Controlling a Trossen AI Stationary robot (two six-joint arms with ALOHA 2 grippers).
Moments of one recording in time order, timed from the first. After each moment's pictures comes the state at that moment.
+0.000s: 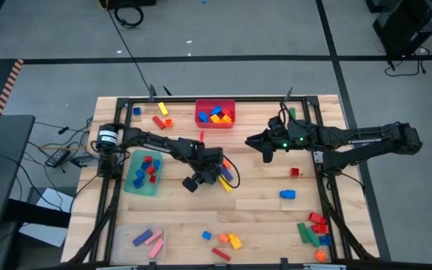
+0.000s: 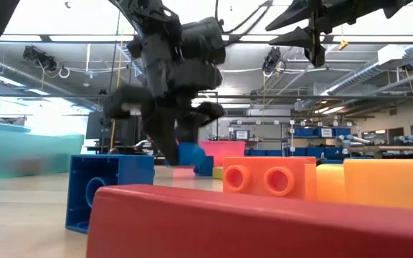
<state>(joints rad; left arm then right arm) 0.01 1.91 1.27 -0.58 0.18 0.70 -0.05 1.00 0.71 -0.02 0.11 0.68</state>
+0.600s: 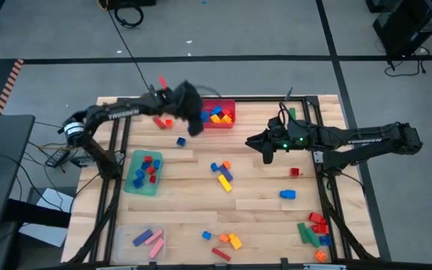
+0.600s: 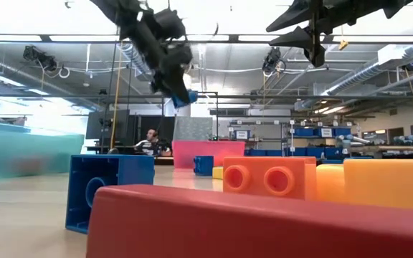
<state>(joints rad) 0.49 1.58 1.27 -0.55 0.07 0.06 -0.05 1.00 0.71 -0.03 0.10 0.63</state>
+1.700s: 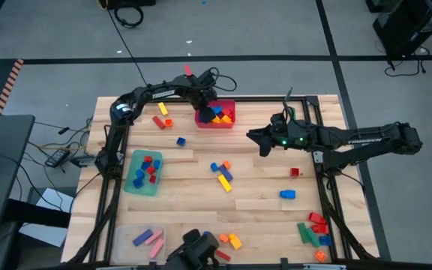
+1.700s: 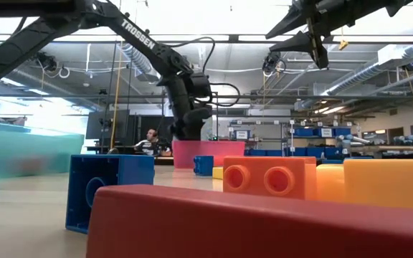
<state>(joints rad) 0.66 2.16 1.74 -0.79 0.13 0.17 -0.06 1.00 0.71 -0.02 0.28 0.72</state>
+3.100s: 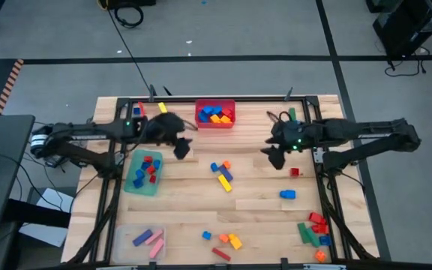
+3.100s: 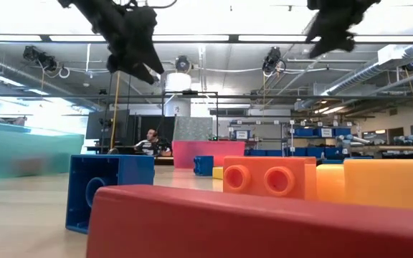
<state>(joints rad) 0.16 1.18 0.95 -0.50 -0.24 -0.37 0.02 1.03 1.00 -0.79 0.17 0.54</state>
